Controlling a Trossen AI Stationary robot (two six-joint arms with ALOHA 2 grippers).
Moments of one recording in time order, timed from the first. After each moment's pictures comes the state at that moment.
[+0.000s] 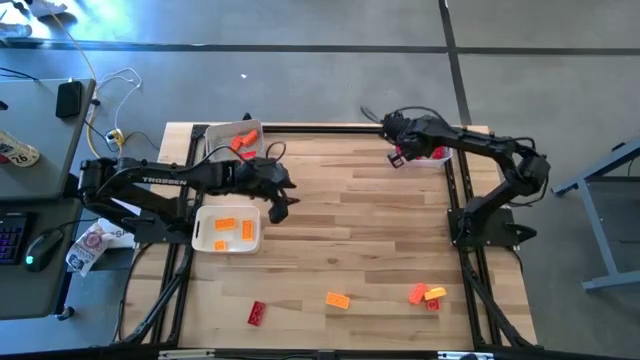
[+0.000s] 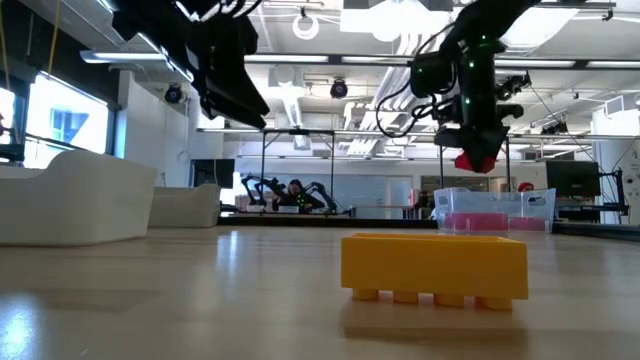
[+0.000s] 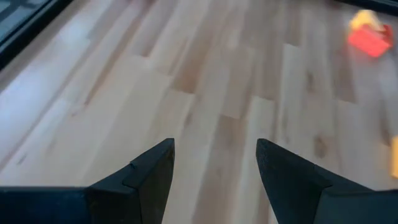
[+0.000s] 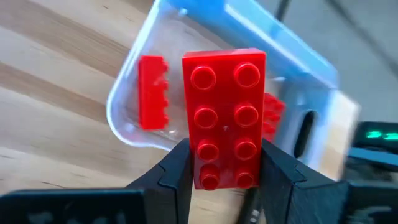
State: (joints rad) left arm 0.26 1.25 0.78 -0.20 -0.03 -0.15; right arm -0.62 1.53 1.13 -1.06 0.52 0.44
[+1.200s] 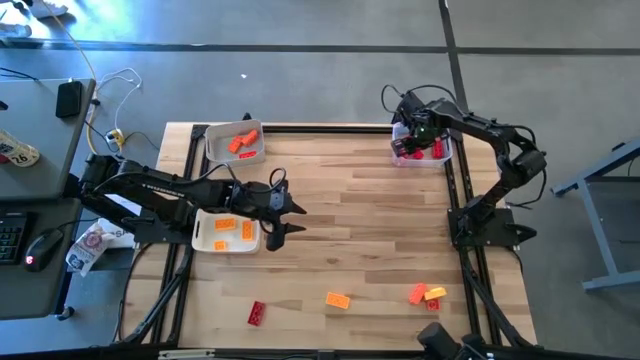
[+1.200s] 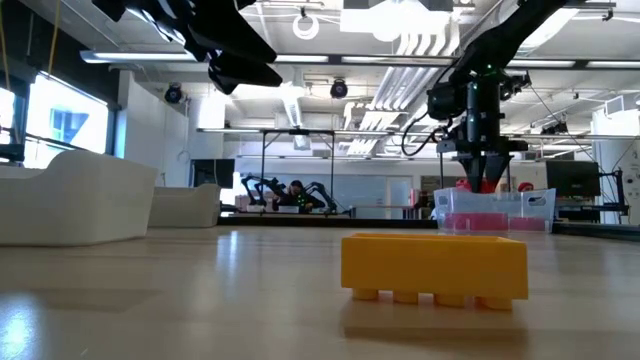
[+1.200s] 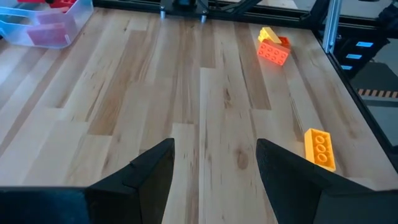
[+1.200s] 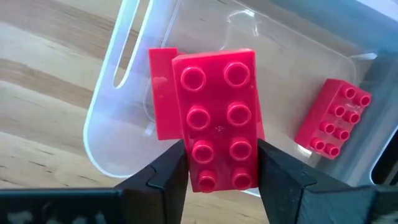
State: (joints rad) left arm 0.02 1.27 0.78 -0.05 -0.03 -0.13; right arm -0.92 1.60 1.12 -0.96 0.10 0.26
